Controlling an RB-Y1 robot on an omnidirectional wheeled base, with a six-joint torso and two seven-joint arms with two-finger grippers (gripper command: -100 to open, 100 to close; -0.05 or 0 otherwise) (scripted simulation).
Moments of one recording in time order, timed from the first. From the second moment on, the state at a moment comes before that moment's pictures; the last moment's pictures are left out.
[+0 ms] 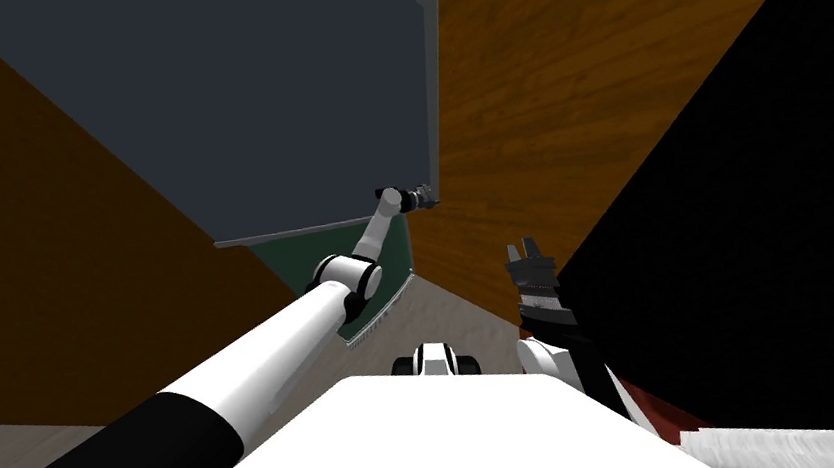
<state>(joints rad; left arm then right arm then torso) -1.30 0.19 0.02 -0.93 1.13 0.77 0.02 0.51 -0.03 0.02 -2.31 -0.10 -0.37 -0.01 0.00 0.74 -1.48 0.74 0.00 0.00</state>
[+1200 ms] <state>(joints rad) -1.31 0.33 -0.10 -0.84 1.46 0.76 -0.10 0.51 -0.03 0.02 -2.31 -0.10 -0.37 -0.01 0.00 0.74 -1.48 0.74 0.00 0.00</state>
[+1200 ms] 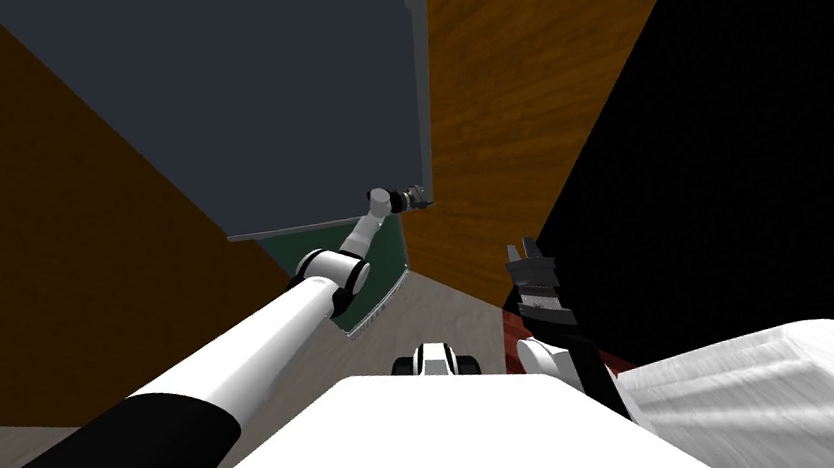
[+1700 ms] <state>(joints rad) -1.33 0.42 -0.17 -0.79 1.61 0.75 -0.17 0.51 -0.03 0.02 -2.31 -0.10 -0.37 -0.01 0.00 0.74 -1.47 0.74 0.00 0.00</state>
